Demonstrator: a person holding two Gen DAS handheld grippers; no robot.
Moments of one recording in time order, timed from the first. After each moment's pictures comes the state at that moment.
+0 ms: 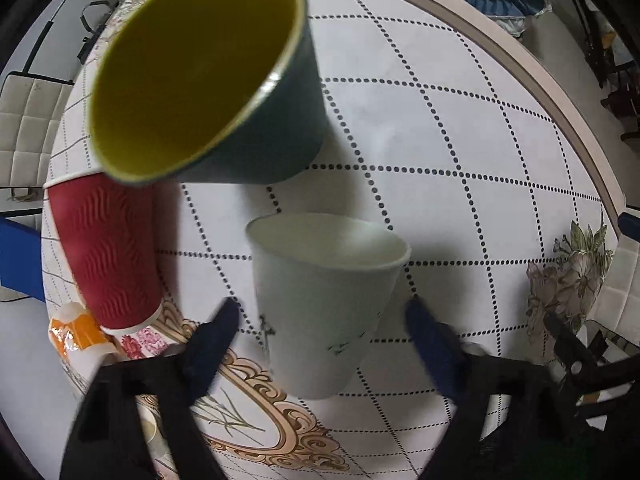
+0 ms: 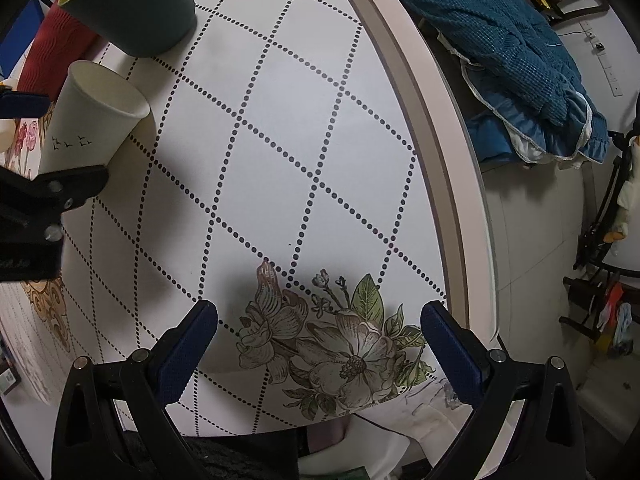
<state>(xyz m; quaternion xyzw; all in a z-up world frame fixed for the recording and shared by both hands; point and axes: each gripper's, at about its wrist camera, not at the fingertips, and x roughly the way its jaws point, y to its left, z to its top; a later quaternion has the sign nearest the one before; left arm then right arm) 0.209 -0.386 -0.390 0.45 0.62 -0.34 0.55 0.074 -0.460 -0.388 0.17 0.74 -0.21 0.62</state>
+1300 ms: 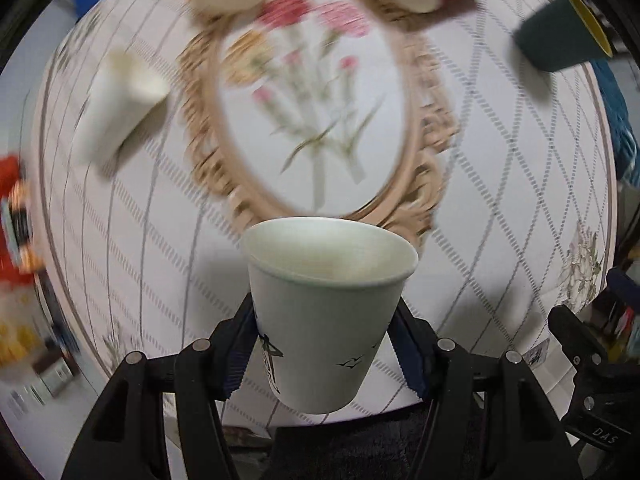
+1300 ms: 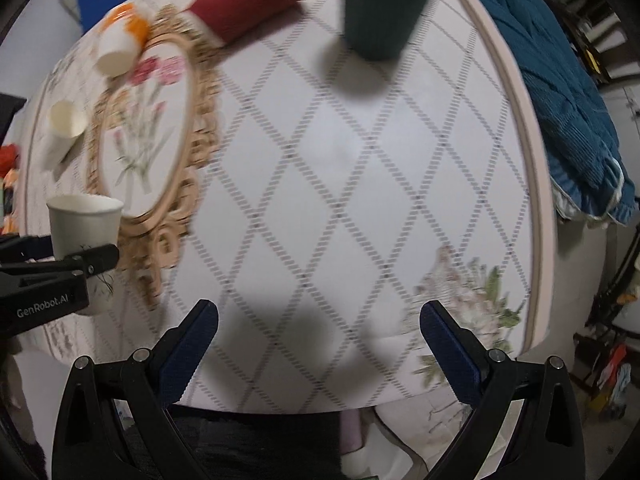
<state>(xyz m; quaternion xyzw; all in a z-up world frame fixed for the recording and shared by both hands) 0.201 -0.087 -0.359 0.16 0.76 -0.12 0.62 0.111 -0.295 -0.338 0.12 0.72 -0.11 0.68</state>
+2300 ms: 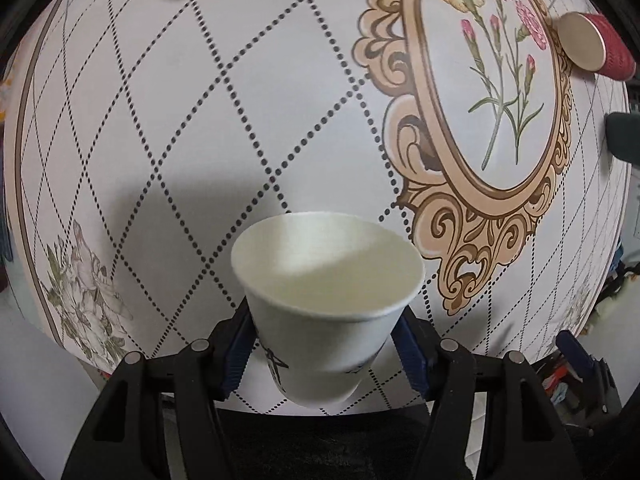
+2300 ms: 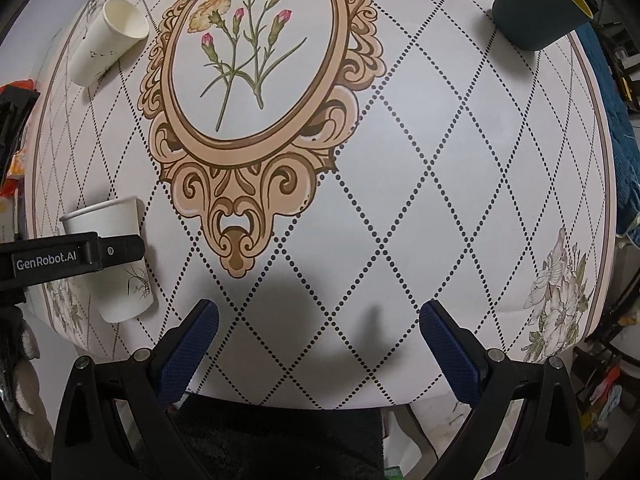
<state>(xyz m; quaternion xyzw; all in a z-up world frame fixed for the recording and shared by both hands) 0.193 0.062 -0.409 -0.01 0.81 -0.06 0.58 0.113 -0.166 -0.388 0.10 0.75 -0.07 0.65</state>
